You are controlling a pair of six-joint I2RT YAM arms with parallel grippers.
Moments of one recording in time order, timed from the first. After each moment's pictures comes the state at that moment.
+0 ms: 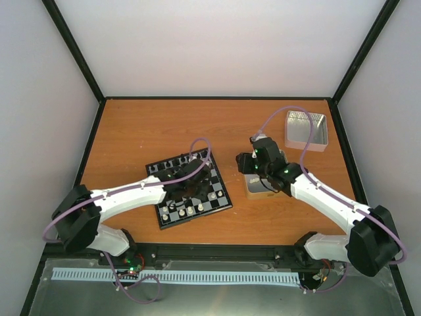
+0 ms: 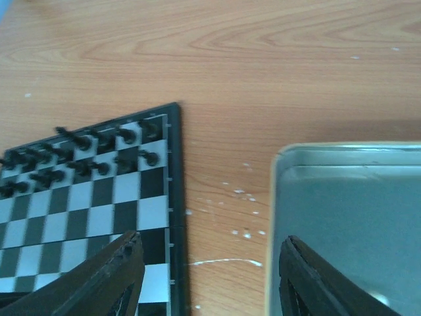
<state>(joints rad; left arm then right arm) -0.92 1.43 0.86 -0.46 -0.12 -0.56 0.62 1.23 0.82 -0.27 0.04 0.49</state>
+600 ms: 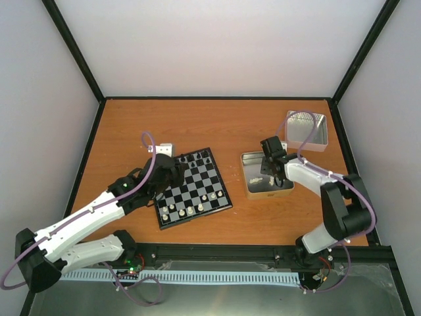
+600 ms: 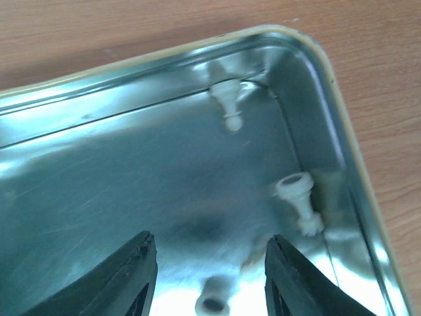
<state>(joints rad) -0.81 0.97 0.82 -0.51 -0.35 -0.63 0.38 1.50 0.84 -0.42 0.29 0.48</state>
